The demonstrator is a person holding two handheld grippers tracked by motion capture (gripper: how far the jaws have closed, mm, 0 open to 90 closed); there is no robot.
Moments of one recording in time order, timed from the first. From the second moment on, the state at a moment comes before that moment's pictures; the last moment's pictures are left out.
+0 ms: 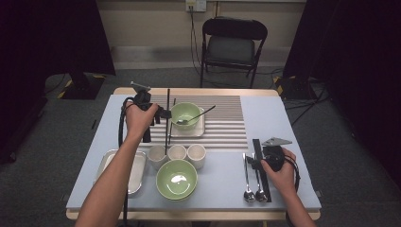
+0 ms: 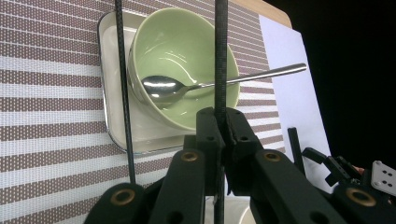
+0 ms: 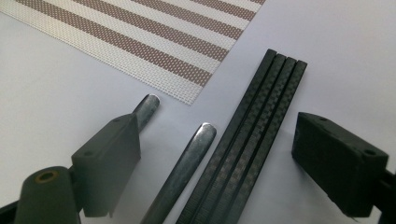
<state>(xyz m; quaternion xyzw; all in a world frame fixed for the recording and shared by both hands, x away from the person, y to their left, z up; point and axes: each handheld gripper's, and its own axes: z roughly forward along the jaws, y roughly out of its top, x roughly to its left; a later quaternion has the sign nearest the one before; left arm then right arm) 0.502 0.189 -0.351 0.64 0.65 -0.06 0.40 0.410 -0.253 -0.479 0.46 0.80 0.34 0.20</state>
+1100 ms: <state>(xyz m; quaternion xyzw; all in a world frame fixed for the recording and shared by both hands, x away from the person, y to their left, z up) 0.519 0.187 -0.354 0.64 0.65 -0.06 0.40 0.410 -0.253 -0.479 0.46 0.80 0.34 0.20</state>
